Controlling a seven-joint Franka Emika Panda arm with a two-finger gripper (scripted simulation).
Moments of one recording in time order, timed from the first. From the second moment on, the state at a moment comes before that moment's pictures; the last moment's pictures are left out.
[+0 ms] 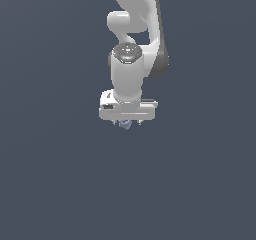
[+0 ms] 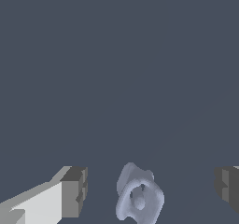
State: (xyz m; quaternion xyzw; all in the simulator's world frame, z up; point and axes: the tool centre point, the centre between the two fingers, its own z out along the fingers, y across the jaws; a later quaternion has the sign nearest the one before) arm 0.009 -0.003 0.172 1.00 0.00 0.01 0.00
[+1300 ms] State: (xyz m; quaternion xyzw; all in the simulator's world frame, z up) arm -0.013 -0.021 0.154 1.00 -0.04 0.01 0.01
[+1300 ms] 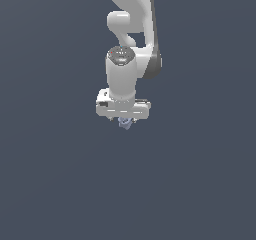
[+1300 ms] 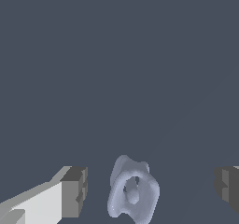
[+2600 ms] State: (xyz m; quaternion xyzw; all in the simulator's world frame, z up) arm -0.090 -0.015 0.088 0.98 -0.20 0.00 0.00
